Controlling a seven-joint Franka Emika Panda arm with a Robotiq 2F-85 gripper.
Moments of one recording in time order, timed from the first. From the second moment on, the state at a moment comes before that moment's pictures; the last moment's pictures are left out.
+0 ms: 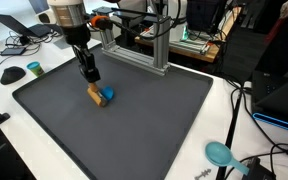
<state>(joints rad) -0.01 0.46 -0.06 -1.80 0.02 2.40 0.18</state>
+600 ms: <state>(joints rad) -0.03 0.51 -0.06 -1.77 0.08 2.49 0.22</state>
